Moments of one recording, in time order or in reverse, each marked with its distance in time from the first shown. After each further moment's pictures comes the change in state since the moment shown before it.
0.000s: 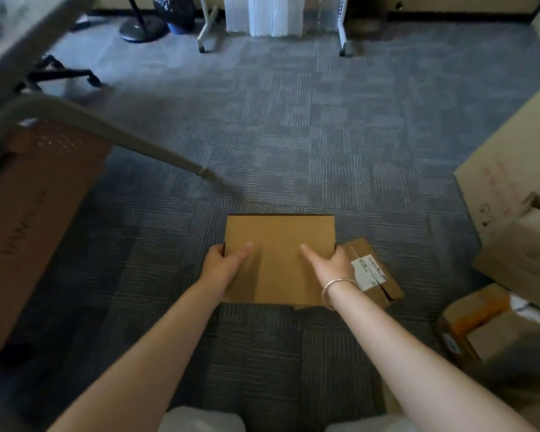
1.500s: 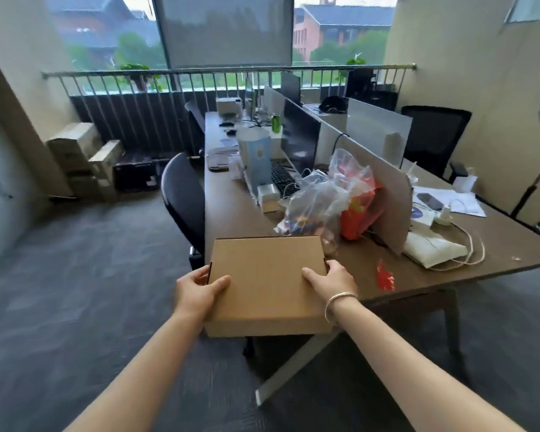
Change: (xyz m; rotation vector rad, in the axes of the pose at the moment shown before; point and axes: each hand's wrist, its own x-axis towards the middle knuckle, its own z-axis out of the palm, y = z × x) left_hand -0.651 -0.152 -0.436 -0.834 1.157 0.135; right_hand -0.678 -0.241 0.042 -0.739 -0.852 -1.050
